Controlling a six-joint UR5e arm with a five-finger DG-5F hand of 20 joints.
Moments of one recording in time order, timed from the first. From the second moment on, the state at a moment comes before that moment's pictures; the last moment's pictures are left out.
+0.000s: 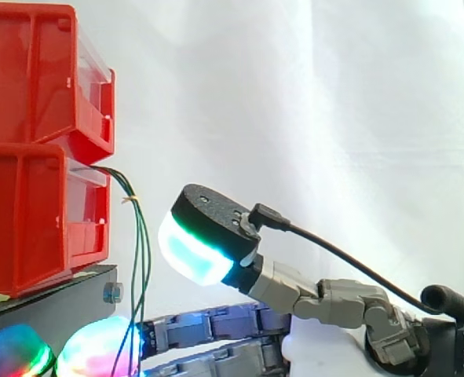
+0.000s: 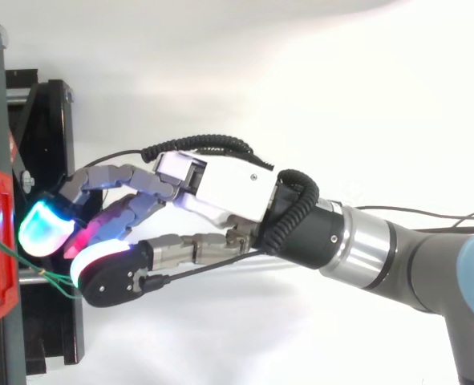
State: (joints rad) arm 0.26 -2.53 -1.11 -2.47 -0.99 -0.07
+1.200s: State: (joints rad) arm 0.29 -2.53 -1.05 -2.53 -0.97 -0.08
